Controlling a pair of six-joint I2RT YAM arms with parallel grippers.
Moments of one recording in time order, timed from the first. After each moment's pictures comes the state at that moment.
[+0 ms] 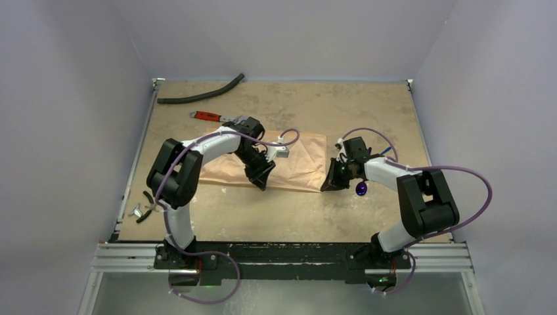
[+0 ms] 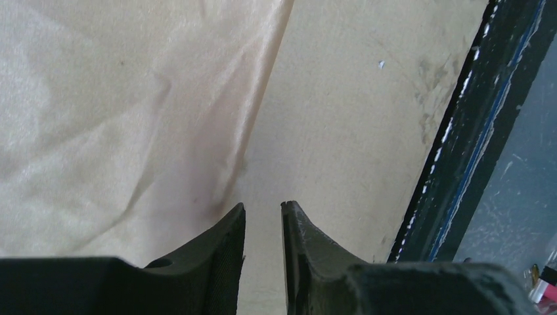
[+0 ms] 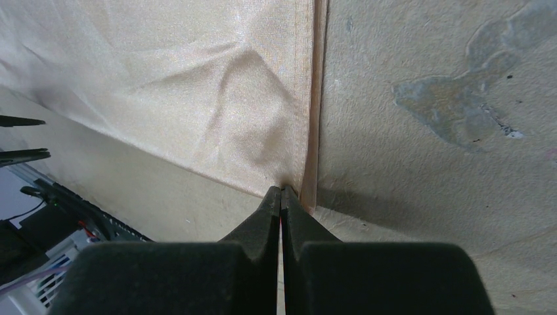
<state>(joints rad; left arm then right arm) -0.51 1.89 1.28 -0.88 0.65 0.60 0.26 1.54 0.71 -0.34 -0.43 0.50</state>
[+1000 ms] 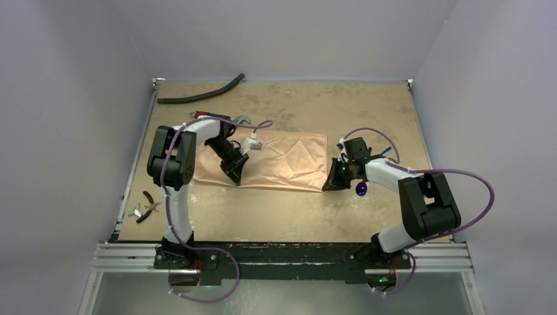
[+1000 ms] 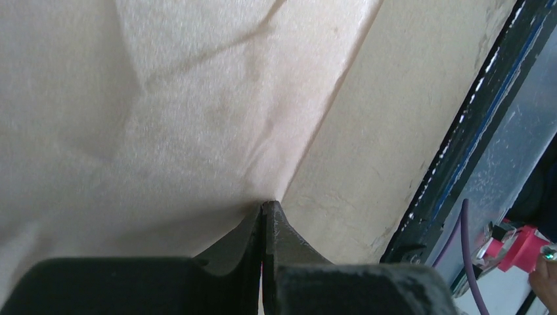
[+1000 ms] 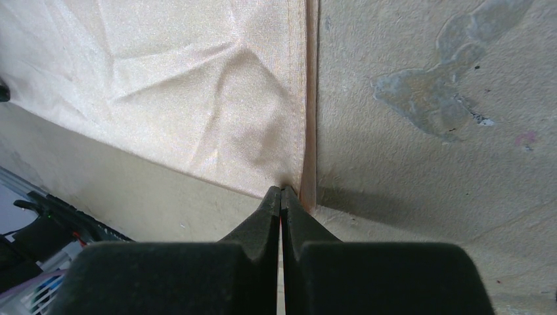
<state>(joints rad) -0.25 2.08 1.39 -1.13 0.66 0.81 0.26 1.52 0.70 -0.34 -0.39 0.52</state>
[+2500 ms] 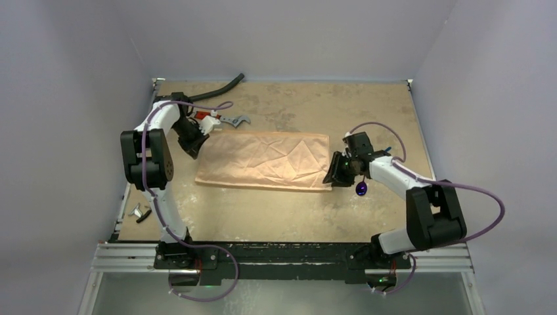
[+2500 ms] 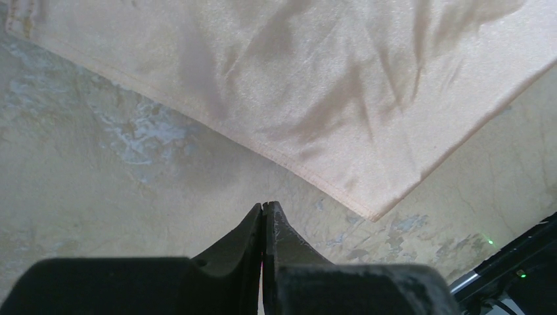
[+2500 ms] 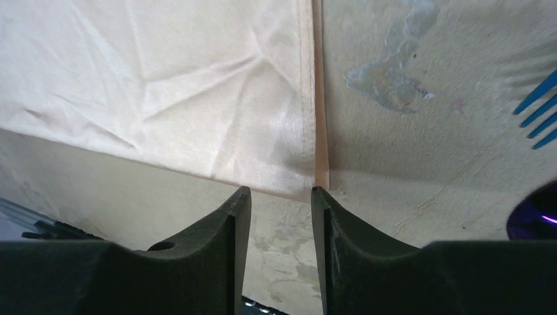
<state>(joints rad) 0.09 2.03 1.58 -1.15 0.26 1.03 0.26 1.45 0.74 -0.45 -0.30 0.56</state>
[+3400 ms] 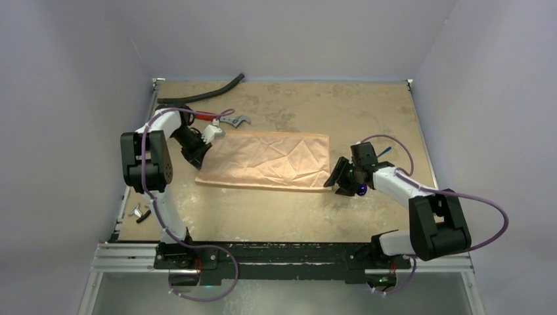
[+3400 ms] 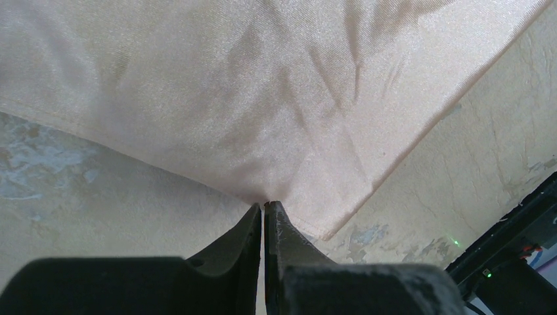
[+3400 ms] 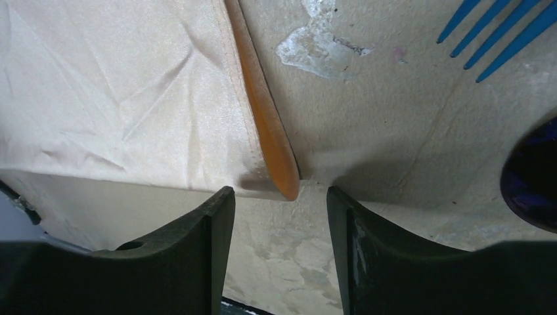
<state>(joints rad) 0.09 1.99 1.45 -1.15 0.35 1.03 0.24 1.35 0.63 -0.40 -0.24 0.74</state>
